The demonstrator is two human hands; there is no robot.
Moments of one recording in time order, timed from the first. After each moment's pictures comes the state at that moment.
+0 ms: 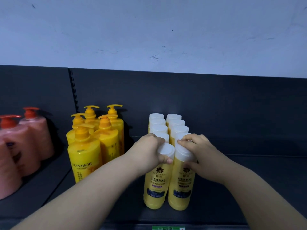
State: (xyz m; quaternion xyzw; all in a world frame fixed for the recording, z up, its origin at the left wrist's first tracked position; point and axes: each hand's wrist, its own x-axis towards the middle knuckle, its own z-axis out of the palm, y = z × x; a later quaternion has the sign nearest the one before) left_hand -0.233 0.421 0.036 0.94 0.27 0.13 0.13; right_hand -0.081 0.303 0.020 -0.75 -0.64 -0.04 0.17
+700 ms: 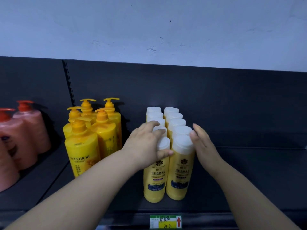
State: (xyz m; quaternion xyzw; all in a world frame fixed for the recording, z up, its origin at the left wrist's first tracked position) left_hand -0.235 0.424 0.027 0.96 0.24 0.16 0.01; right_hand -0.076 0.310 -0.008 -0.73 -0.43 0.12 0.51
